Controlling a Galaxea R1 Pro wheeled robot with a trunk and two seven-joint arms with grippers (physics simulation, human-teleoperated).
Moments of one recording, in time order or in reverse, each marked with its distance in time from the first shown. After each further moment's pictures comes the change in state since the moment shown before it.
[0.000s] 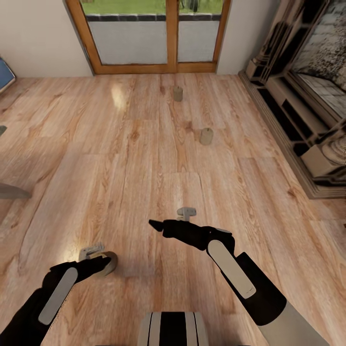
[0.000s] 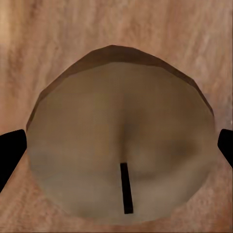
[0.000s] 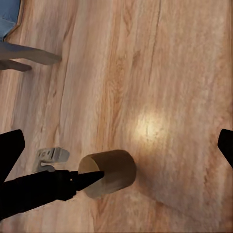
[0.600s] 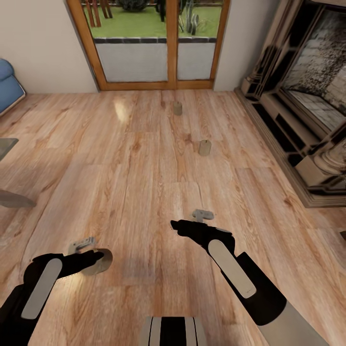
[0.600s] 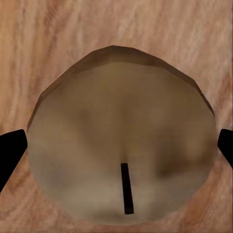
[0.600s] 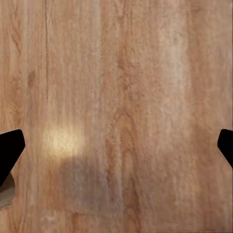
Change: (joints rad) left arm 0.004 -0.003 0.148 -0.160 0.012 0.244 0.006; right arm 0.000 0.002 -0.003 -0.003 -0.015 0.002 -0.481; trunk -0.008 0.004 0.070
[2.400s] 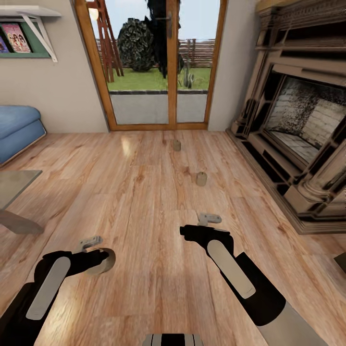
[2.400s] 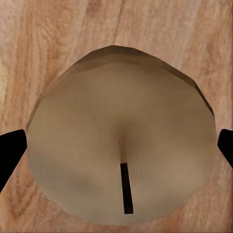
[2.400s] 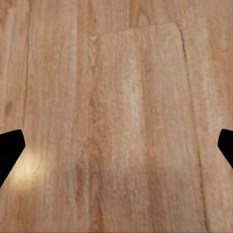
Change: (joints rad) left arm -0.004 -0.008 -0.094 -0.061 0.091 0.009 0.175; right arm 0.001 0.004 0.005 0.002 -0.005 0.090 -0.208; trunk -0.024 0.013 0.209
